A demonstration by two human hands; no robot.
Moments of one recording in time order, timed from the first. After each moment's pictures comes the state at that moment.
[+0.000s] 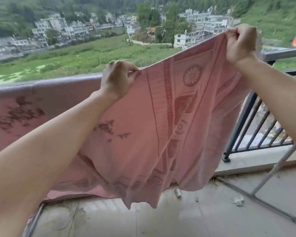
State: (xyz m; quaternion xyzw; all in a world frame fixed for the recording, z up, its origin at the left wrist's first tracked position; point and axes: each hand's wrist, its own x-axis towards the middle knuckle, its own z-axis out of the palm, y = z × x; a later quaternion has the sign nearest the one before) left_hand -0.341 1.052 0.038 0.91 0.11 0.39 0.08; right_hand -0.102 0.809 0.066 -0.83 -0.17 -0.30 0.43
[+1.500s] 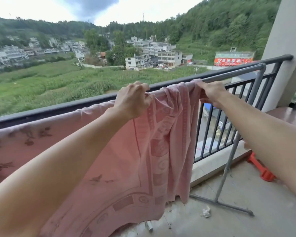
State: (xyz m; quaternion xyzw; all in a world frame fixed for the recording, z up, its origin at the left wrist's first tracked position) left_hand -0.132 0.898 0.043 0.95 -0.03 0.30 0.05; right_hand 0.039 0.657 0.012 -0.76 -0.02 -0.05 0.64
